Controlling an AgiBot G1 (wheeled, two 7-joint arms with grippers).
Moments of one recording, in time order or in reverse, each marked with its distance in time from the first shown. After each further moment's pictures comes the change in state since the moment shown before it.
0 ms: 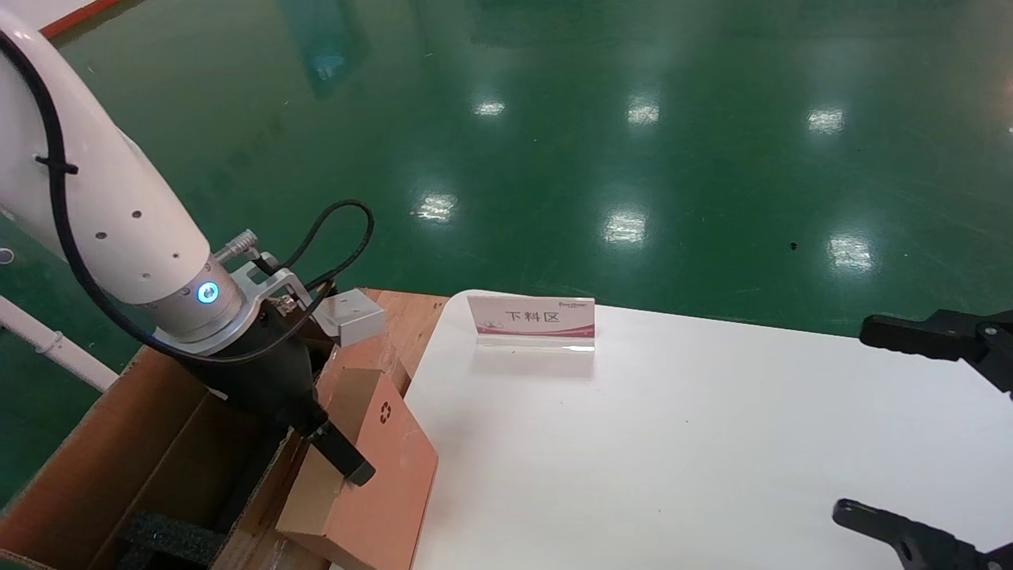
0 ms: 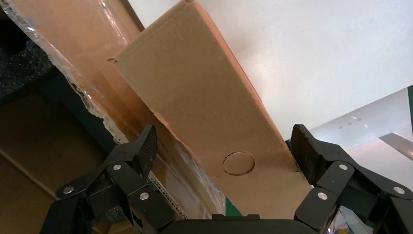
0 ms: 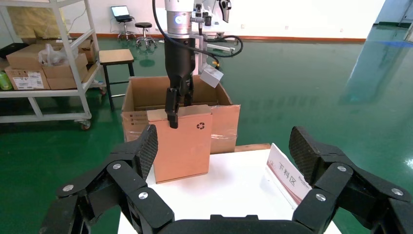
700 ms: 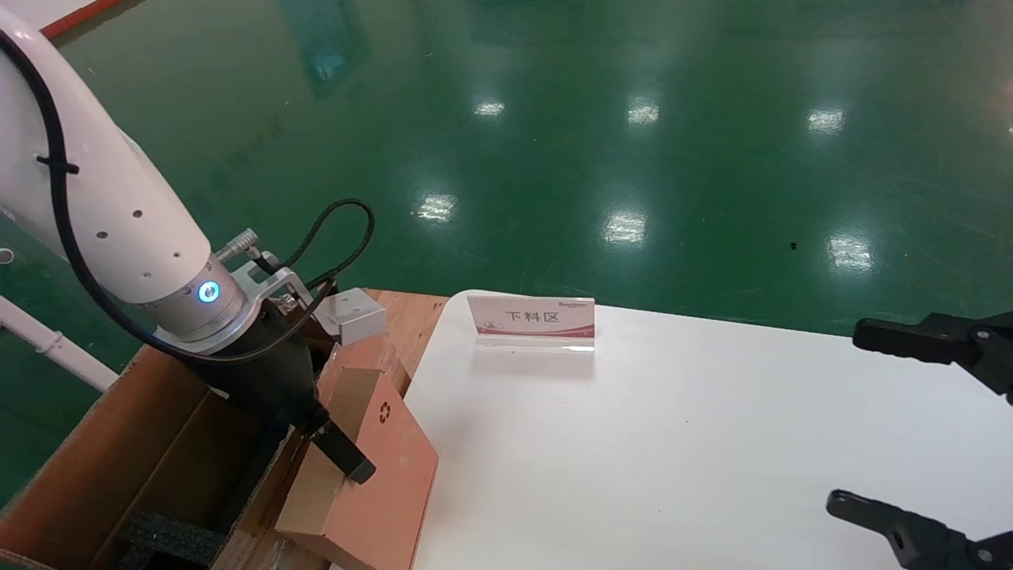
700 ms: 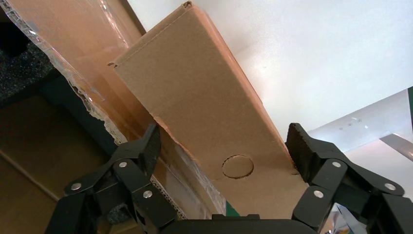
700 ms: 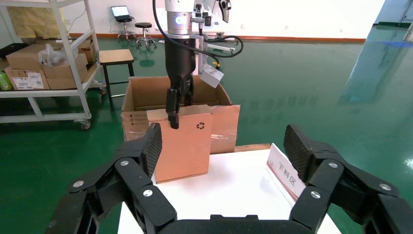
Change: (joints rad) left arm 0.004 0.002 0.004 0.001 0.000 -0.003 0.006; right arm 0.000 0.000 0.000 0.000 0.000 0.000 0.000
